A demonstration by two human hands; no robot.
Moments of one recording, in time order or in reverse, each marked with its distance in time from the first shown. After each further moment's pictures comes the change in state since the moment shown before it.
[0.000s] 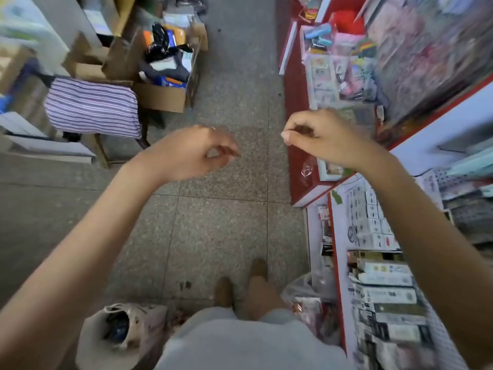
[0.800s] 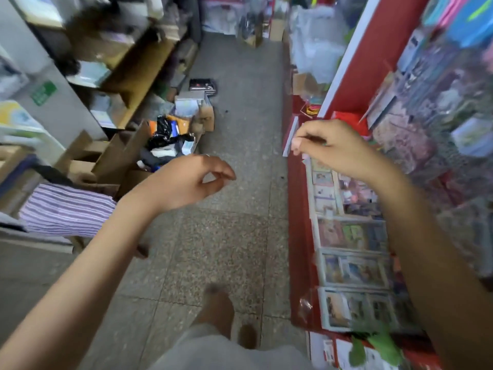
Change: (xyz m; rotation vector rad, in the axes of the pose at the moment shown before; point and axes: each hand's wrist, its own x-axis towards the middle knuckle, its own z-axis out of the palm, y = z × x) left_hand 0.342 -0.133 -0.149 0.042 0.131 -0.097; right_hand 0.318 0.201 -0.215 0.125 0.141 -0.079
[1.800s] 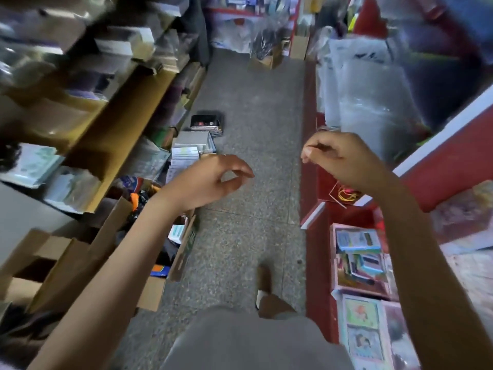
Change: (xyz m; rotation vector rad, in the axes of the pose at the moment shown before) left_hand 0.565 -0.326 -0.136 -0.143 0.087 0.006; right_hand 0.580 0.299 -0.113 0.103 0.013 0.010
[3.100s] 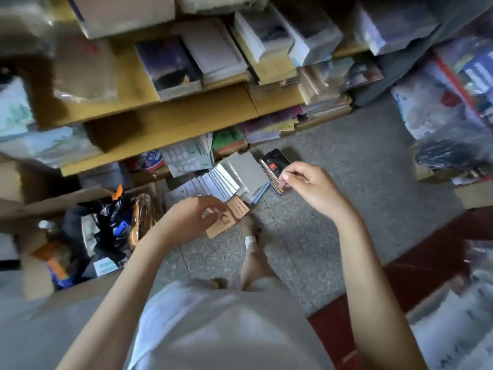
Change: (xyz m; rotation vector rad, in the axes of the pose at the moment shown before) left_hand 0.346 -0.465 -0.126 -0.247 0.504 -1.038; right_hand 0.814 0.155 0.146 0.101 -0.894 -0.187
